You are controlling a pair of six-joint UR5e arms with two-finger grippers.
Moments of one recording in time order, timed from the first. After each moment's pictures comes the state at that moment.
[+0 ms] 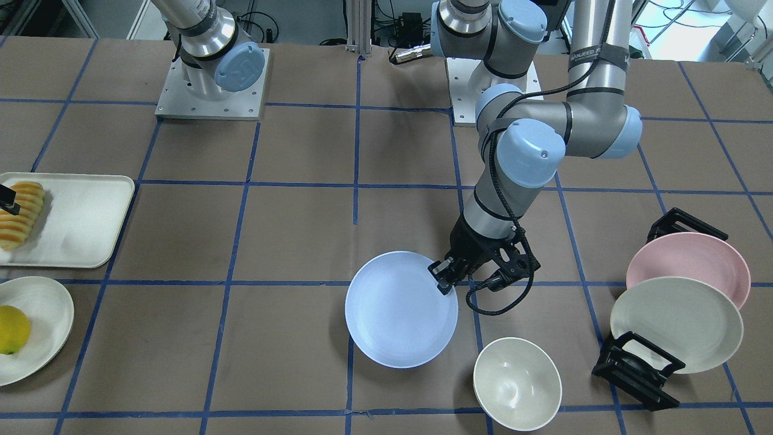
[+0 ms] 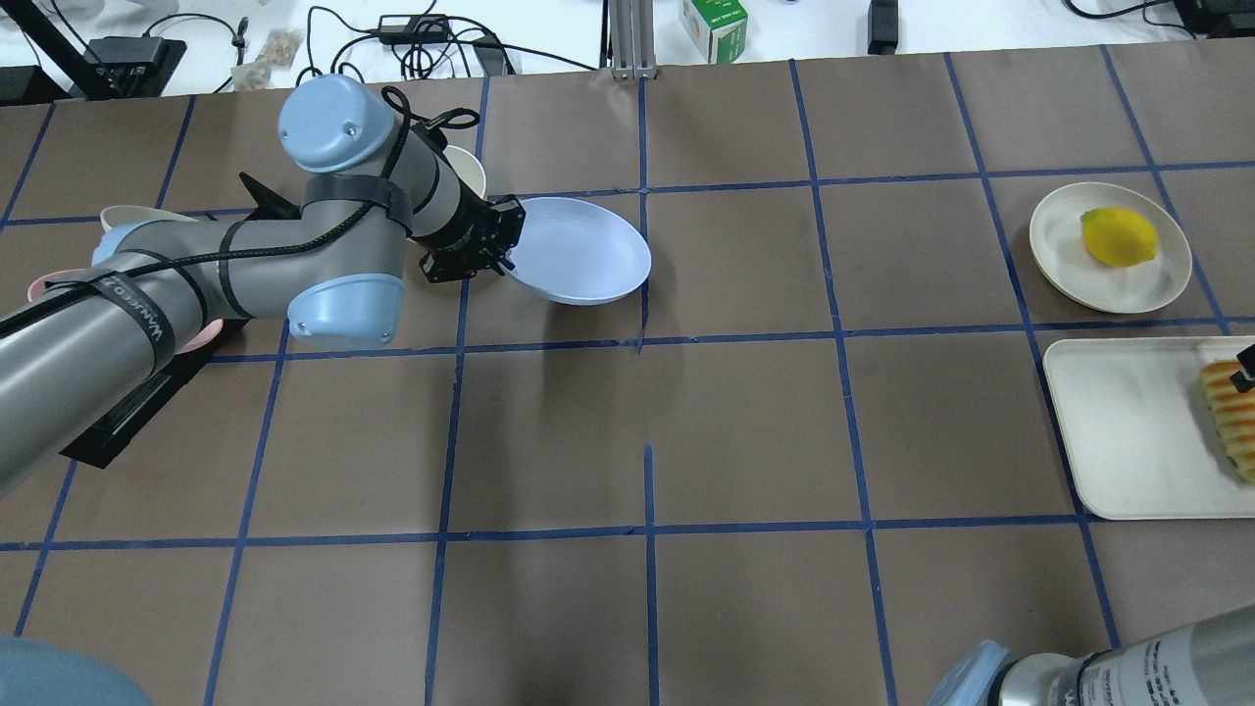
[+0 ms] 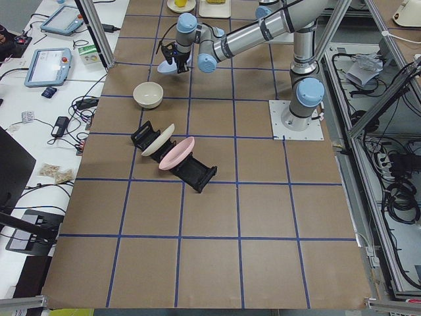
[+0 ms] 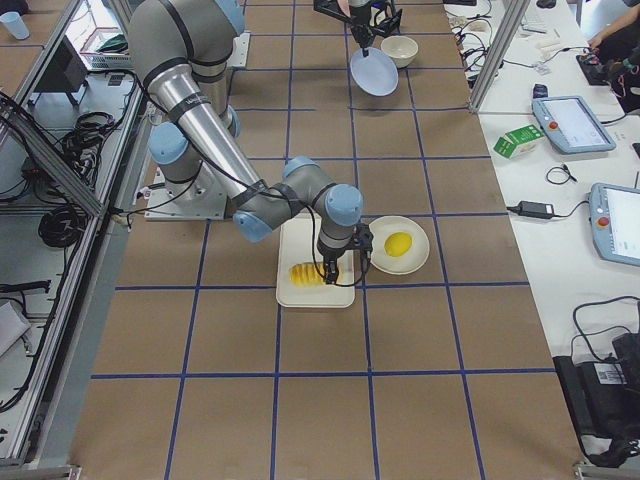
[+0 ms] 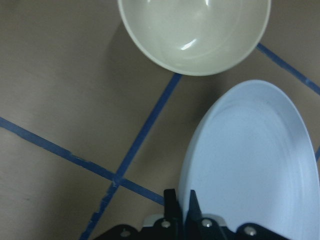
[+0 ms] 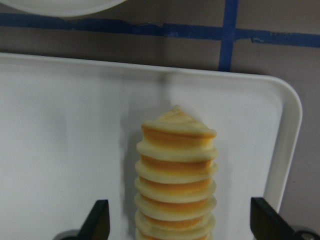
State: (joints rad) left arm -1.65 -1.91 -1.84 -0.74 1.40 -0.63; right arm 0.74 -1.22 1.85 -2.12 -1.64 -0.91
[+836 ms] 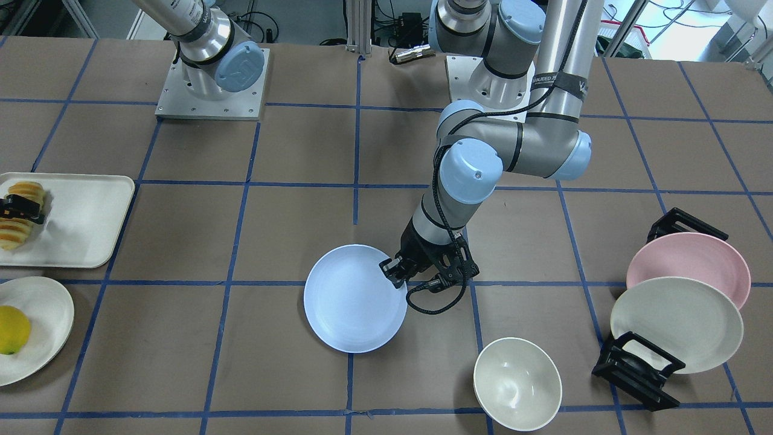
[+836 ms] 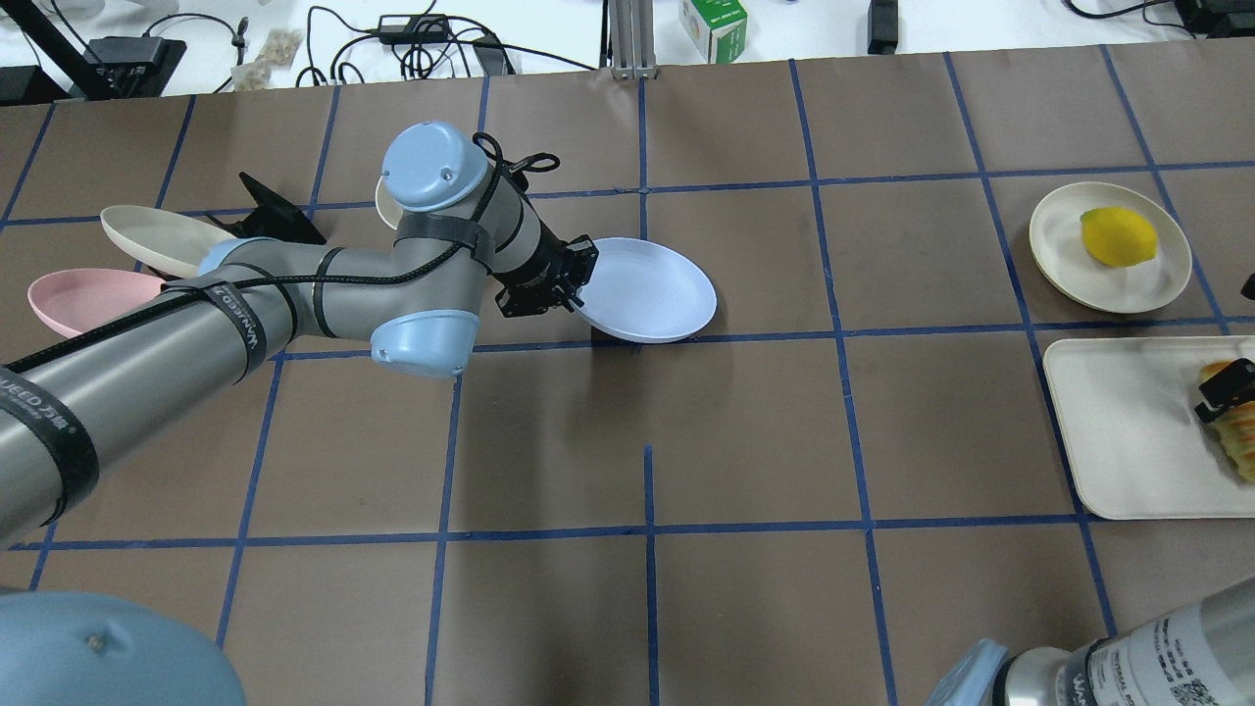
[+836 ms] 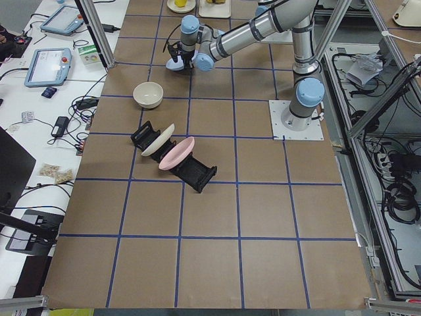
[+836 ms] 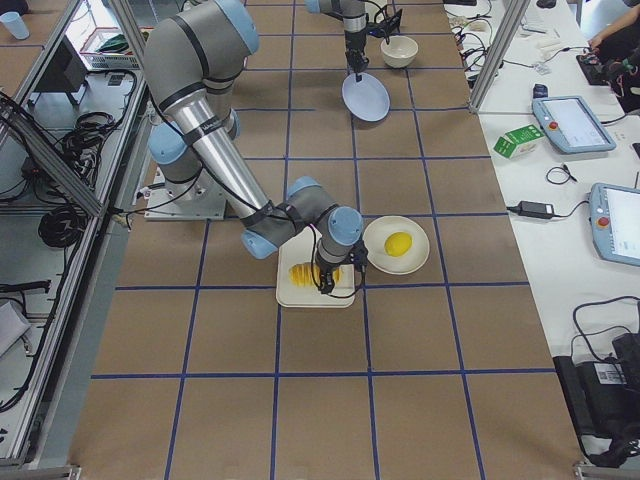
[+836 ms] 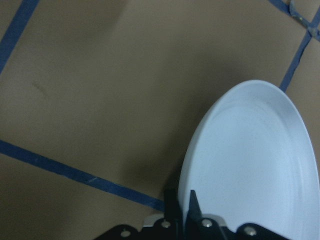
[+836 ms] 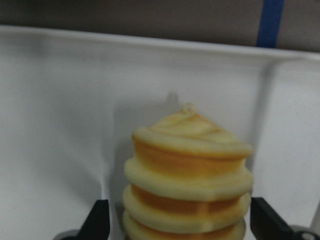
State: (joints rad) left arm -1.74 -1.98 -1.85 -0.71 1.36 -0.68; right arm 0.73 -1.14 1.89 -2.18 -1.68 -0.91
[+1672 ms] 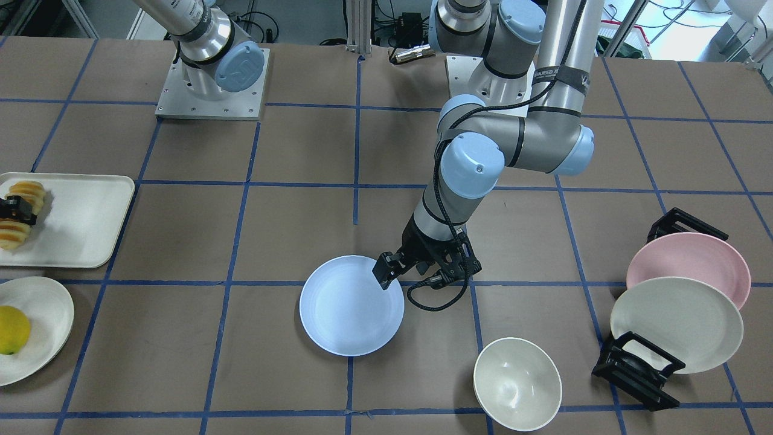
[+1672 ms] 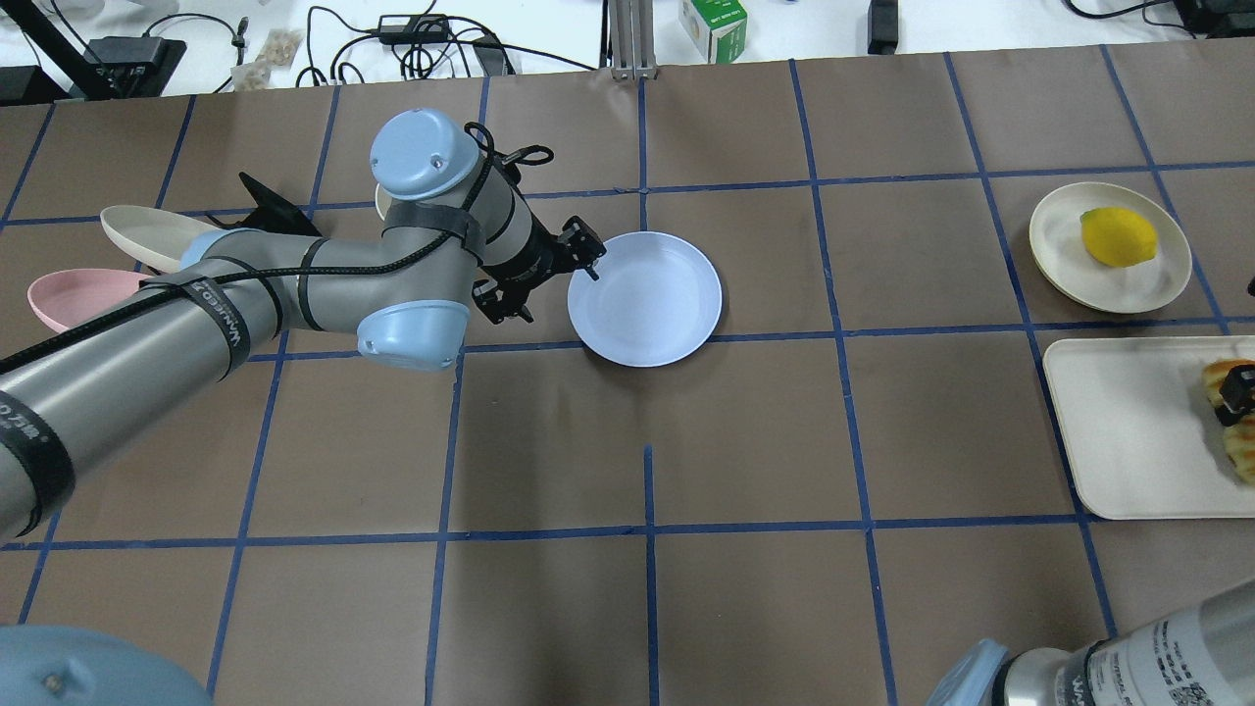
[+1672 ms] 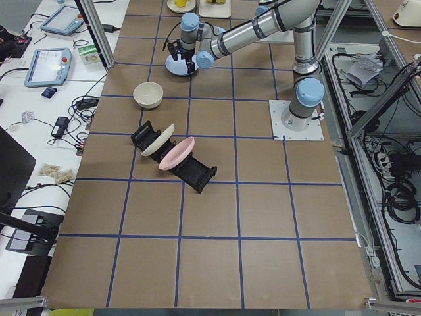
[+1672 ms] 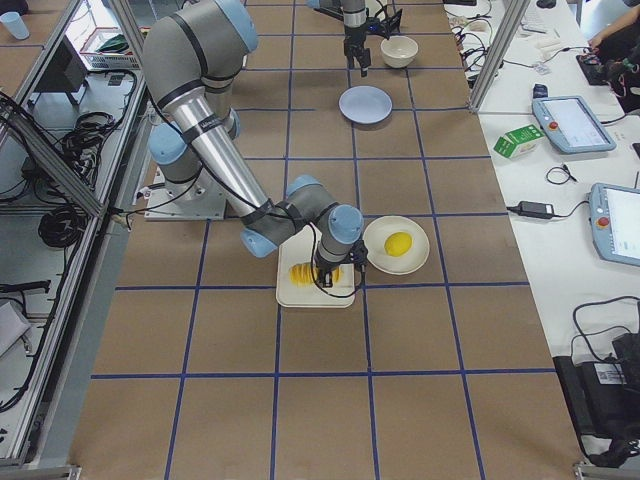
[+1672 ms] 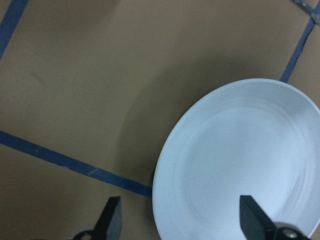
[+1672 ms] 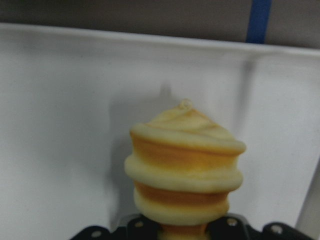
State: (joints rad) left arm -1.72 -1.93 -1.83 -0.80 1.40 -0.60; right arm 0.74 -1.16 1.88 -2.16 -1.69 -0.90
